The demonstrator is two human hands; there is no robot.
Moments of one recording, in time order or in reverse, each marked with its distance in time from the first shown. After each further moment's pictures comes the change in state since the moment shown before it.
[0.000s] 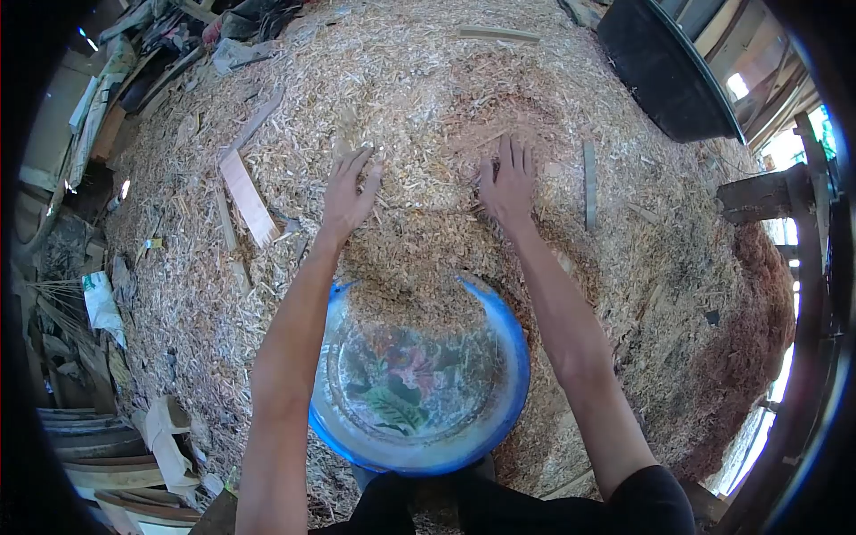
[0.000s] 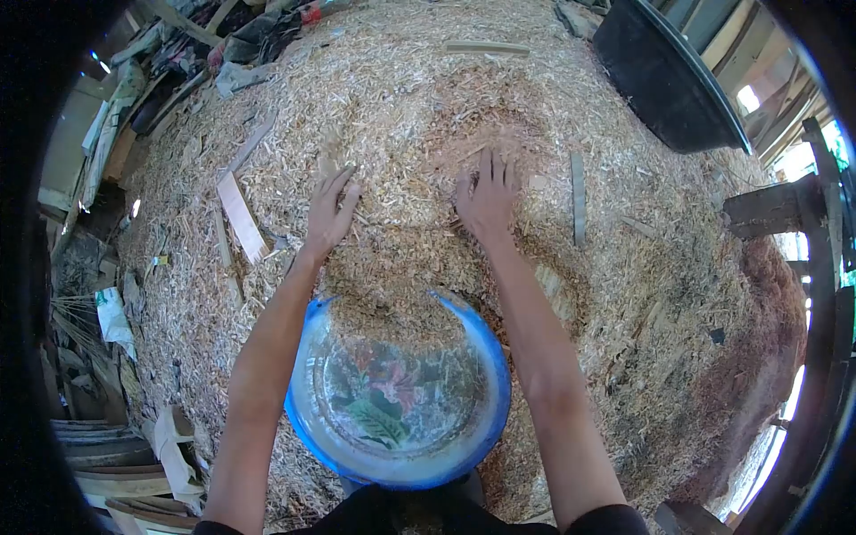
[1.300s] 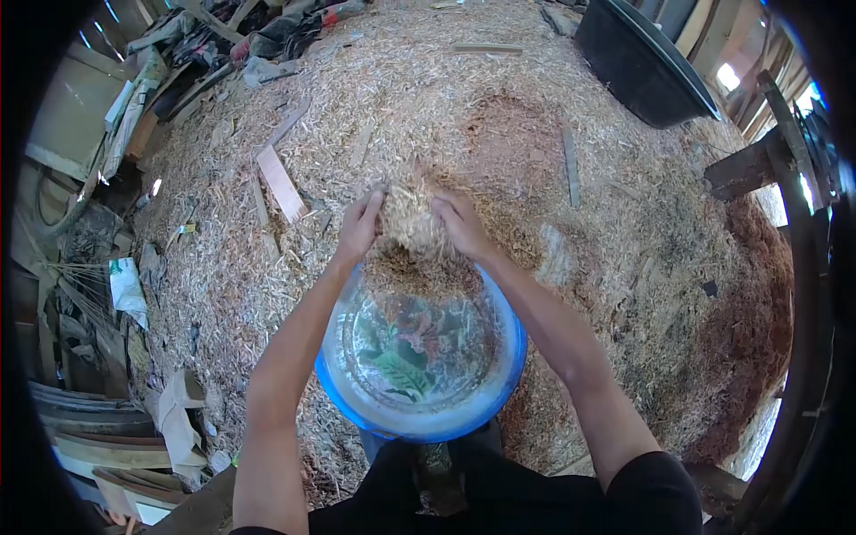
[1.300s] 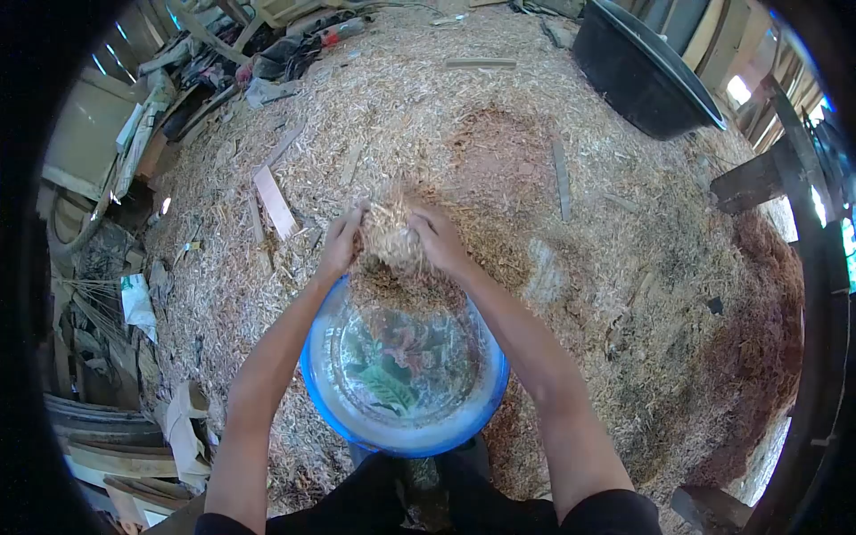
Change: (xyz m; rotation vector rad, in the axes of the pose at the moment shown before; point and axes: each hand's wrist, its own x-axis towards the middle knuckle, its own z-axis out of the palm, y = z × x) left_hand -0.096 0.052 -0.044 -0.655 -0.135 -0.430; right_hand -0.087 -0.098 -0.069 0.982 -0.545 0.144
